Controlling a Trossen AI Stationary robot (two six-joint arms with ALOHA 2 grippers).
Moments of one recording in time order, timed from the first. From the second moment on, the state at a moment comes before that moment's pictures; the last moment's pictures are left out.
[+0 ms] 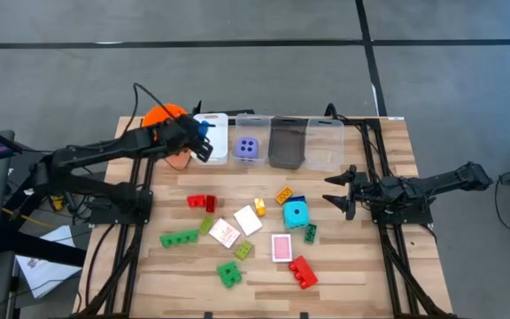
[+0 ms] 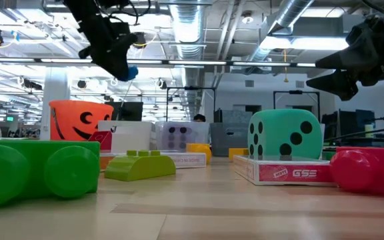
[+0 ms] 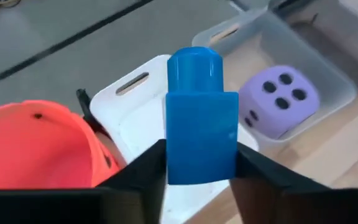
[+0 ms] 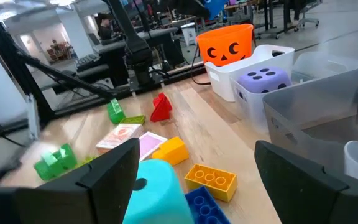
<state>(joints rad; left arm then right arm) 0.39 1.15 0.97 -0.66 -0.49 -0.34 0.22 0.18 0.01 0.06 0.42 0.25</state>
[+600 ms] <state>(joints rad) 0.41 1.26 0.95 -0.52 -0.25 -0.15 0.22 0.18 0.01 0.12 0.43 0.18</state>
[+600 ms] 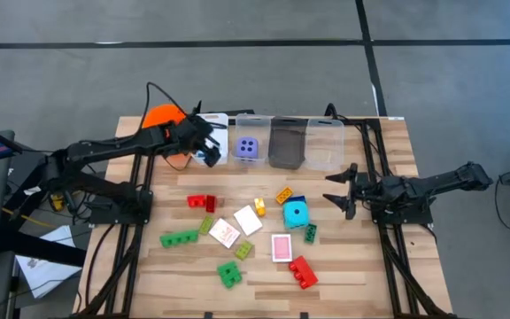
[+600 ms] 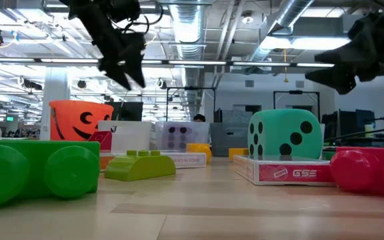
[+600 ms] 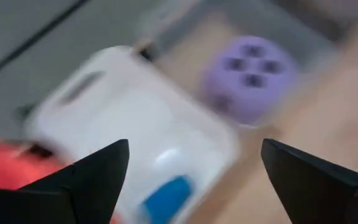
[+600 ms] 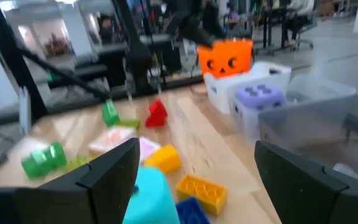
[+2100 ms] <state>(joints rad) 0.00 1.25 0.60 -0.64 -0.17 -0.18 0.11 0.23 0.01 0.62 0.42 -0.05</state>
